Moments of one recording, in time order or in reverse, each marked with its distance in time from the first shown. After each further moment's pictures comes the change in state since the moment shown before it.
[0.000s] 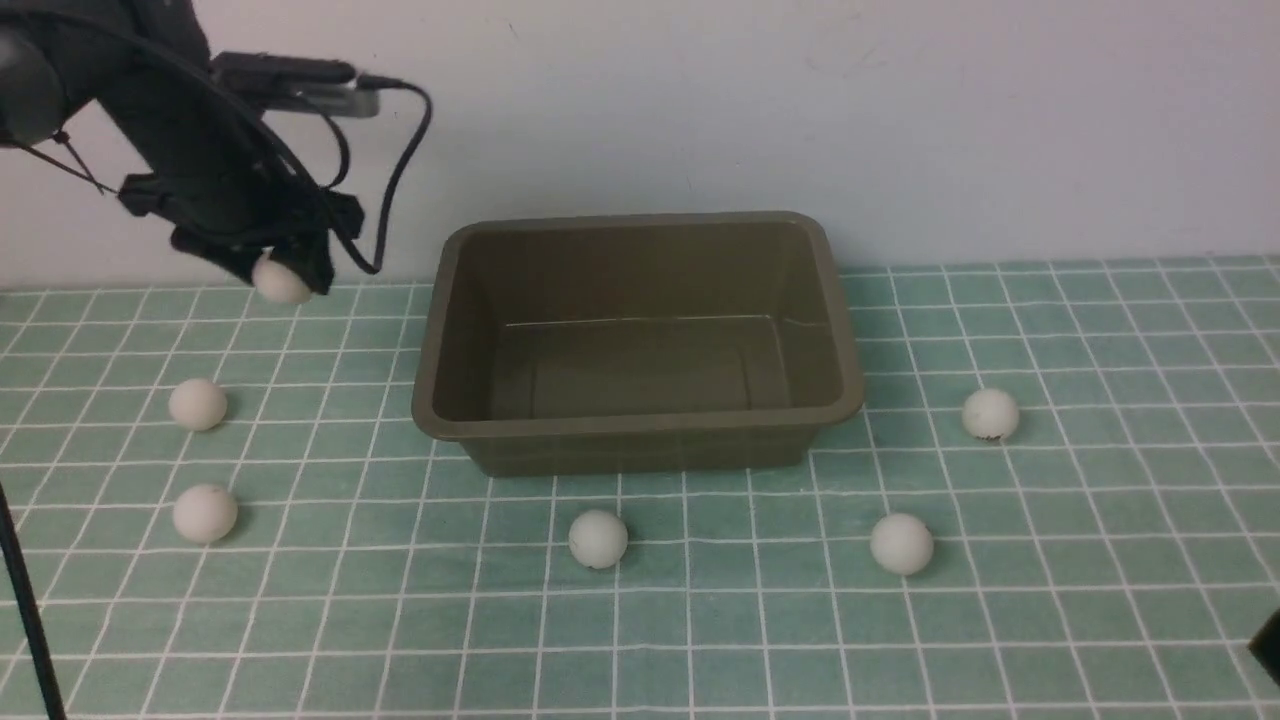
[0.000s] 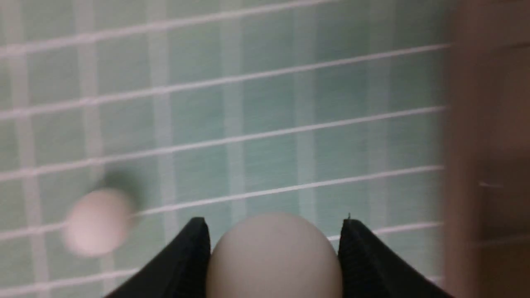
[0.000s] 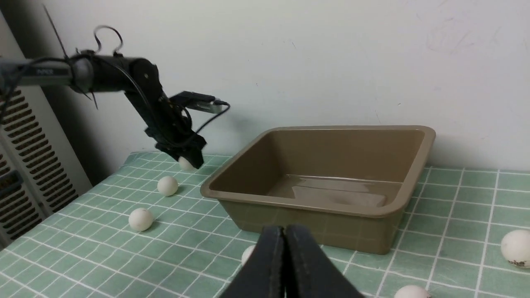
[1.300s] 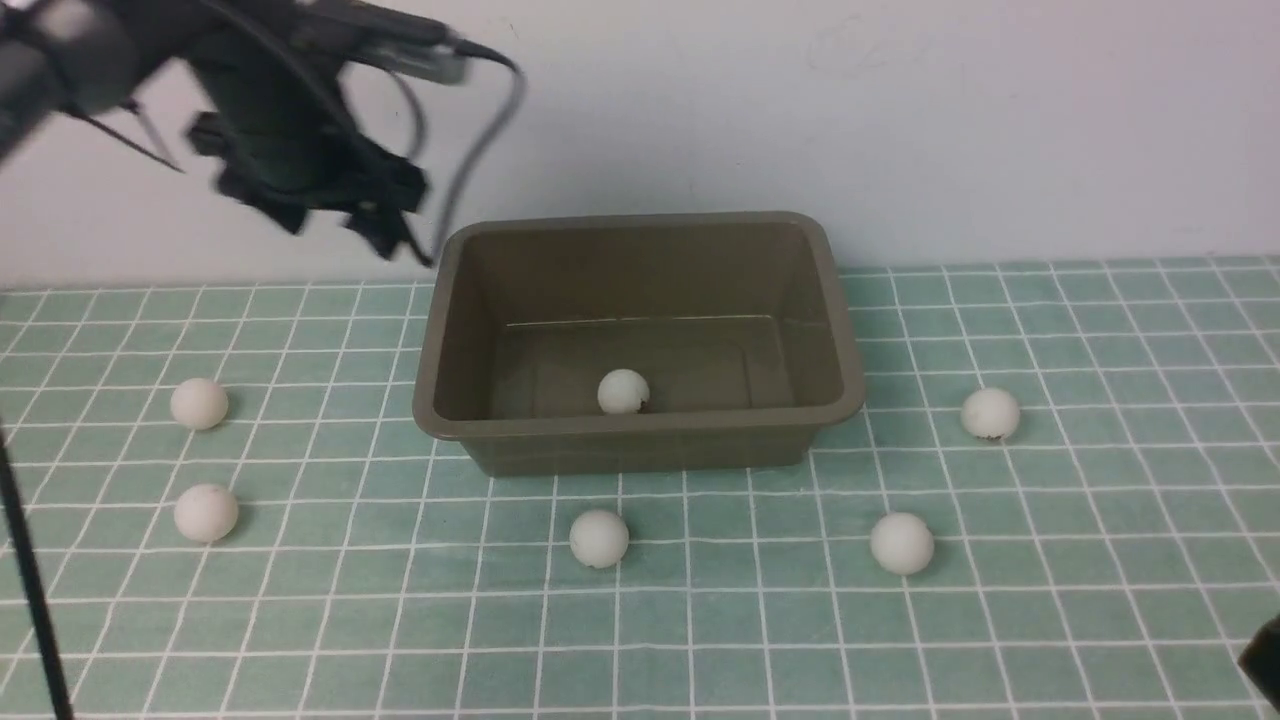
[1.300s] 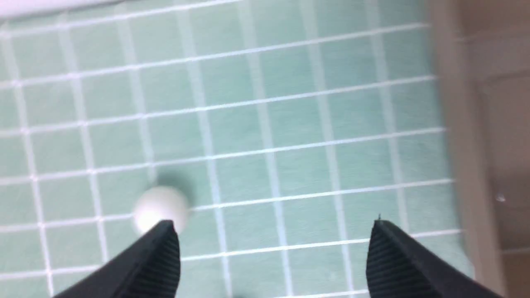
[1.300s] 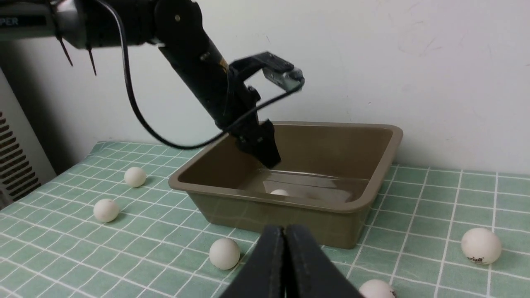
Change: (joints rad) right arm 0.000 0.000 0.000 -0.041 0.022 -0.003; left arm 0.039 -0.041 -0.069 -0.013 0.043 0.019
